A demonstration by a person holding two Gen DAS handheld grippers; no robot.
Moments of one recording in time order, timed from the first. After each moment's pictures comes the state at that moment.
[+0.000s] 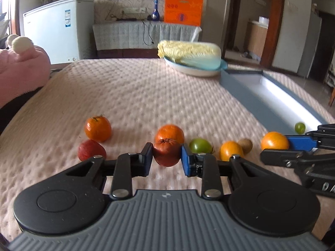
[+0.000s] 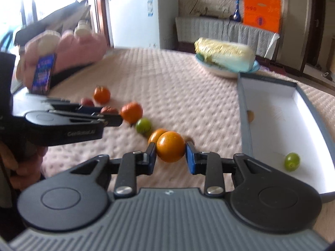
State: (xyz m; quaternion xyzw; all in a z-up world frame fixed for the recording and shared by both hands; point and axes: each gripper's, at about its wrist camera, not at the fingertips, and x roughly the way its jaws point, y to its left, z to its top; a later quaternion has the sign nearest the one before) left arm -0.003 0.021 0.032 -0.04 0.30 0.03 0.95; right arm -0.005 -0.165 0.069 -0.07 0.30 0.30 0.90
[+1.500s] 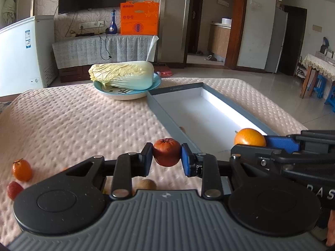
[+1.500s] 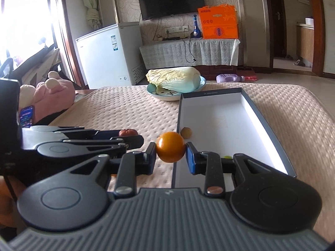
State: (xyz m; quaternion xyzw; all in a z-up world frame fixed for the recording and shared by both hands) left arm 0.042 -0.097 0.066 -0.02 0.28 -0.07 0.96; right arm 0.003 -0.255 0.094 0.03 0.26 0.23 0.94
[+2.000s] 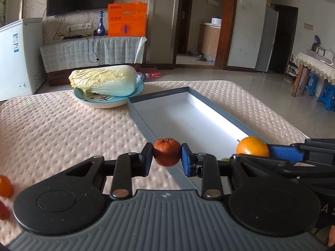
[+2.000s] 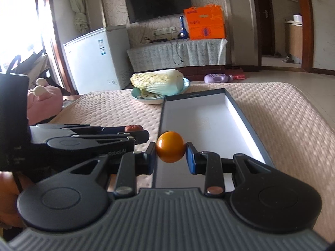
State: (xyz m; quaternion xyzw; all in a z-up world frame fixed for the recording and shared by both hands) left arm 0.075 -0.123 0.065 -0.01 0.28 -0.10 0.96; right arm 0.009 -0.273 0.095 0.04 0.27 0.19 0.94
